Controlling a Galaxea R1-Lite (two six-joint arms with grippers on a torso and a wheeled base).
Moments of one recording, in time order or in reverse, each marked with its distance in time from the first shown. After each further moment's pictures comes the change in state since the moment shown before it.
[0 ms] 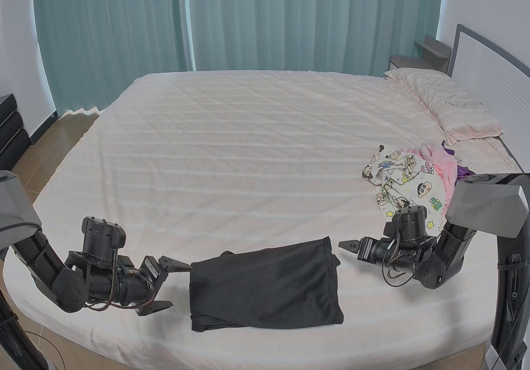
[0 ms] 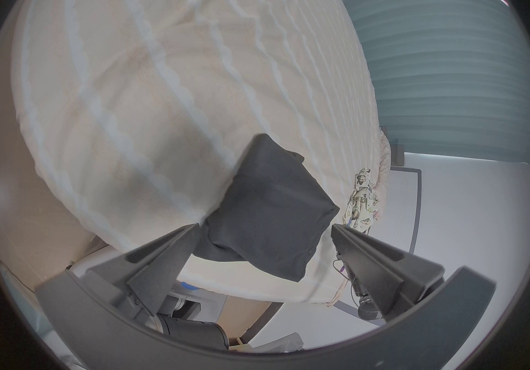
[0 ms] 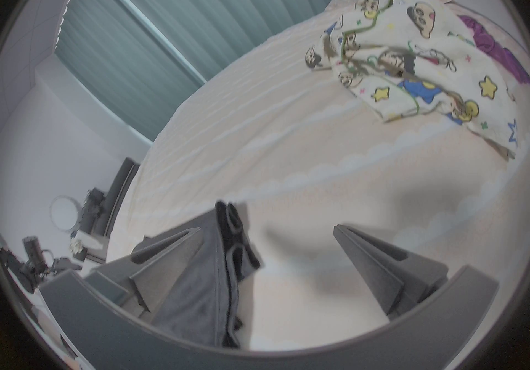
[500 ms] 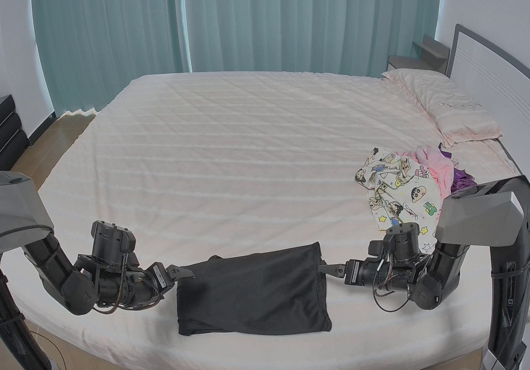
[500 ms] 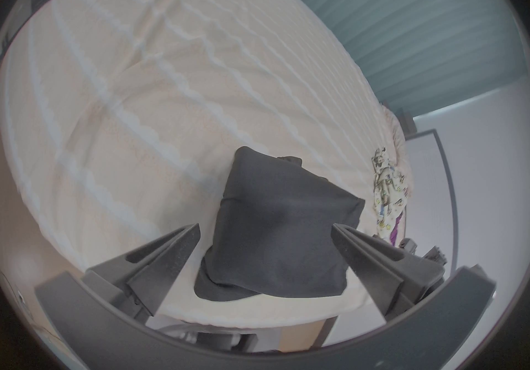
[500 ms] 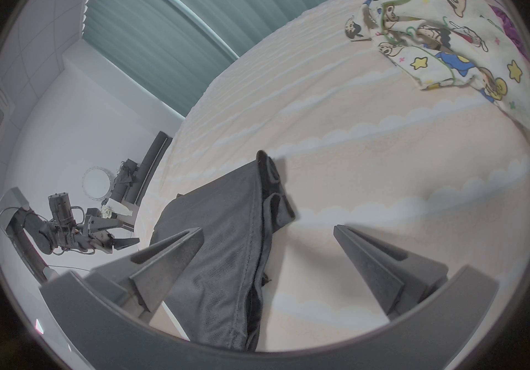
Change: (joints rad) left arm -0.035 0.050 -0.009 -0.025 0.171 0.298; right arm 0.098 0.011 0.134 -0.147 0.151 -0.017
